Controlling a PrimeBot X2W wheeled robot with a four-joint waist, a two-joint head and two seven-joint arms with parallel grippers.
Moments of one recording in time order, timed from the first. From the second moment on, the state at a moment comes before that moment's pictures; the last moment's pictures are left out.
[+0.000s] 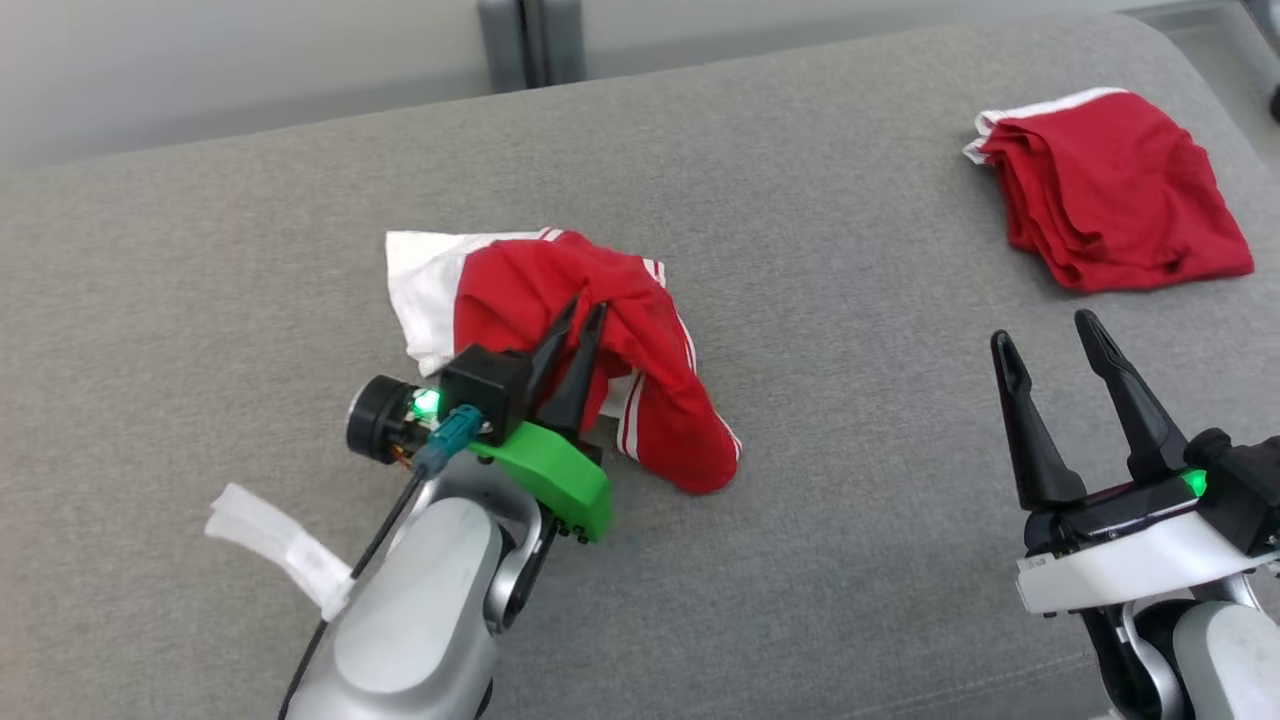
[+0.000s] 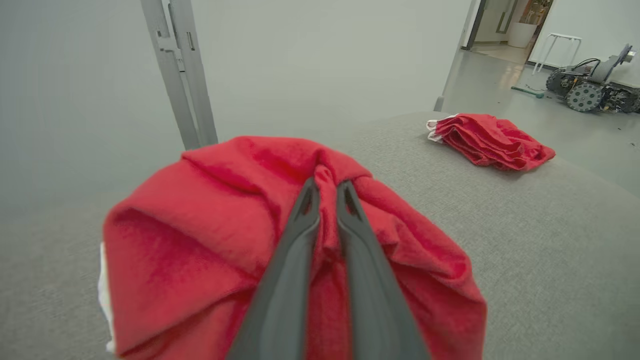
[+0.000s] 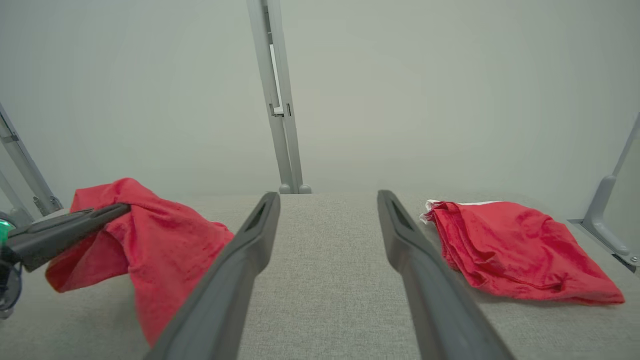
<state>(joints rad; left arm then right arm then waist) -0.50 0.05 -0.50 0.45 -0.30 -0.04 -0.18 -0.03 -0.23 0.08 -0.17 0.31 0.13 -0.14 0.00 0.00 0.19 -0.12</state>
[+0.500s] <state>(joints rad) -0.55 0.05 -0.56 0.42 -0.35 0.07 -0.26 -0.09 -0.23 0.09 -0.11 0.32 0.13 -0.20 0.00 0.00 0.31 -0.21</state>
